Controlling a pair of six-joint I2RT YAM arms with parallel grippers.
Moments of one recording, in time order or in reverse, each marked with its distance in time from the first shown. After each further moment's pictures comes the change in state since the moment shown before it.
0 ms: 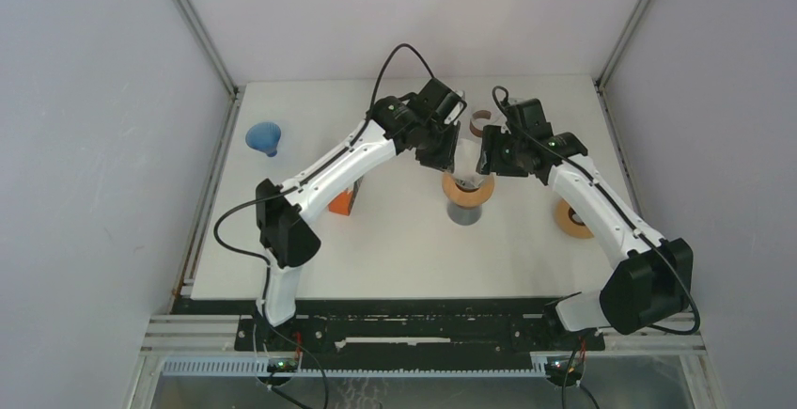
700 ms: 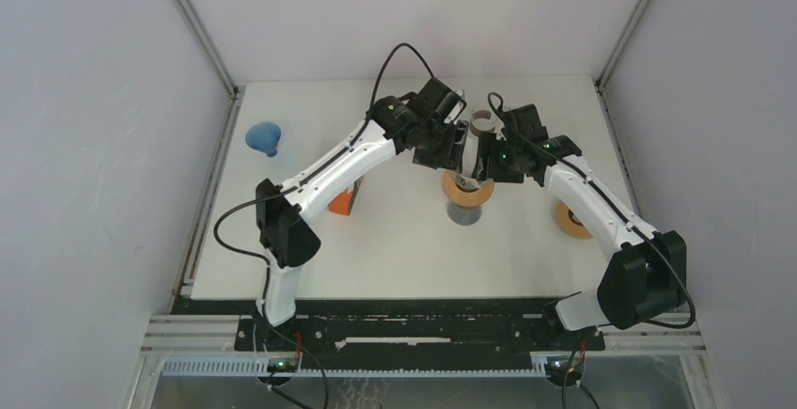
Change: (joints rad) left arm 0.002 0.000 0.000 0.002 -0.013 0.002; right arm -0.007 0.025 -0.045 0.025 -0.081 0.001
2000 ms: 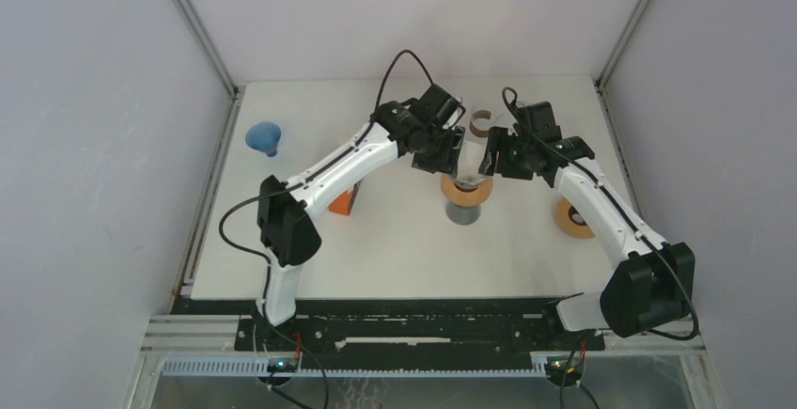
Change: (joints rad) left arm 0.013 0.009 -0.077 0.050 -0.006 0.011; right arm -0.055 -0.046 -0.006 0.011 -0.018 0.000
